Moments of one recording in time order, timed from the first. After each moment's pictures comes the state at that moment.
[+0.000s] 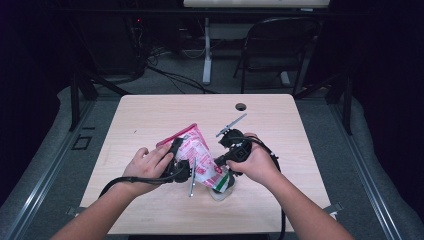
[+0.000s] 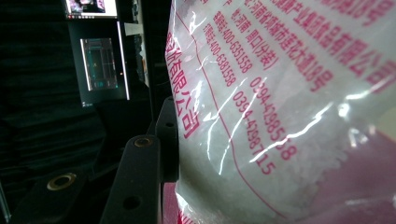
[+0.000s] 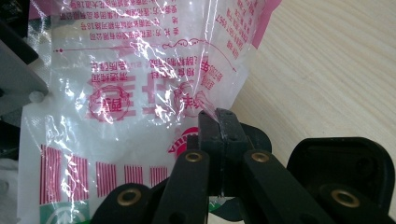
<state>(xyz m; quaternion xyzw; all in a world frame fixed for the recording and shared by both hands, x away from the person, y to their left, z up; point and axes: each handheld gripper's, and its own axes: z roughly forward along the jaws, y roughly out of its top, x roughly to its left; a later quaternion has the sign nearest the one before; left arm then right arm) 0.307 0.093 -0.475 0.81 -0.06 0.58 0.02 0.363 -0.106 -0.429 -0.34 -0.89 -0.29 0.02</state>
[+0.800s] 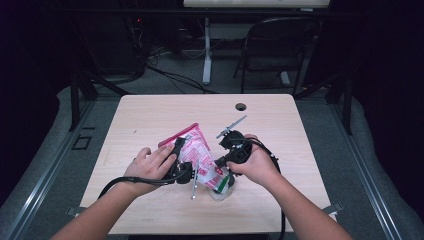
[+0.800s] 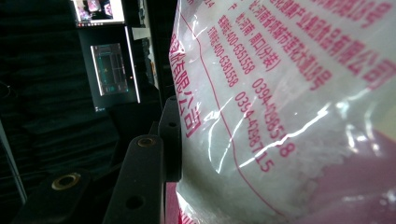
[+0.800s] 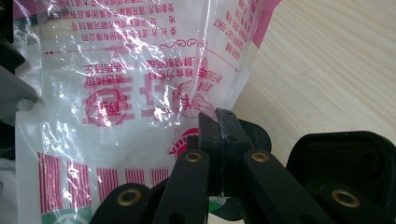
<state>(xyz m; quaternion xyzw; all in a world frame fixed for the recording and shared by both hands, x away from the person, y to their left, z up) 0.304 0.087 -0.475 0.80 -0.08 0.59 0.00 0.362 -0.108 -0.434 -0.34 -0.90 -0.28 0.02</state>
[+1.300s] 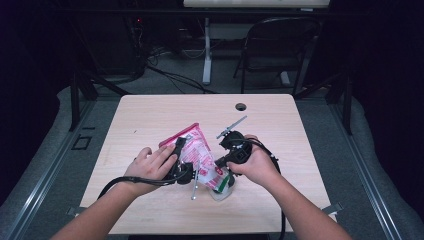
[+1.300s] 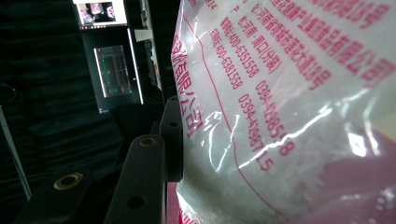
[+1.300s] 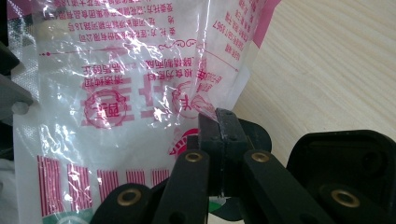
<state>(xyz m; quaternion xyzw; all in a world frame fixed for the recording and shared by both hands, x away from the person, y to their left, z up) 0.303 0.085 -0.474 0.80 -0.09 0.59 0.00 0.362 -0.108 -0.436 -0.35 -0.89 -0.28 0.02</state>
